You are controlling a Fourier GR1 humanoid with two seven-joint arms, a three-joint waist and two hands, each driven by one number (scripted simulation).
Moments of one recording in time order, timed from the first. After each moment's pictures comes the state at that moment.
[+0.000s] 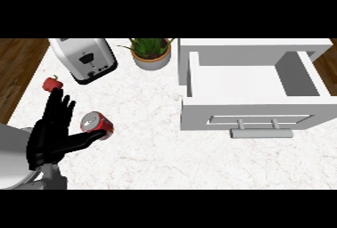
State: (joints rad) left arm -0.05 0.01 0.17 -1.65 0.12 0.14 0.18; right arm 0.43 -0.07 -0.61 -2.17 -0.42 0.44 0.11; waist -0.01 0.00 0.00
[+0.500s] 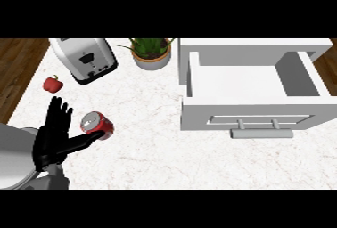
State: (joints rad) left arm -0.06 0.03 0.23 -1.44 0.14 0.14 0.01; right arm 0.43 -0.05 -0.65 -2.15 -0.43 0.49 0.11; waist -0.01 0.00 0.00
